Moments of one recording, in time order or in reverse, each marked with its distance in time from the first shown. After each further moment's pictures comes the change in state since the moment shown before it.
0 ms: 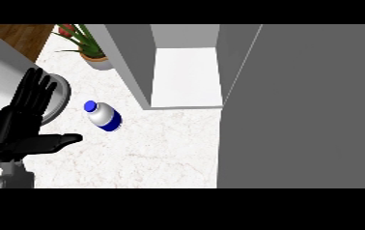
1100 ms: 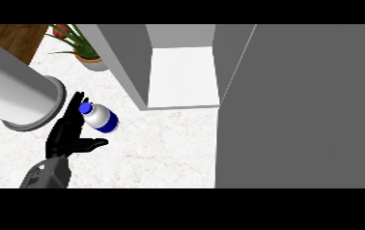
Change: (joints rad) left arm -0.213 0.008 0.044 0.902 -0.082 -0.177 -0.516; right arm 0.208 -0.106 0.087 -0.003 0.028 -0.013 -0.212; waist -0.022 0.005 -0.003
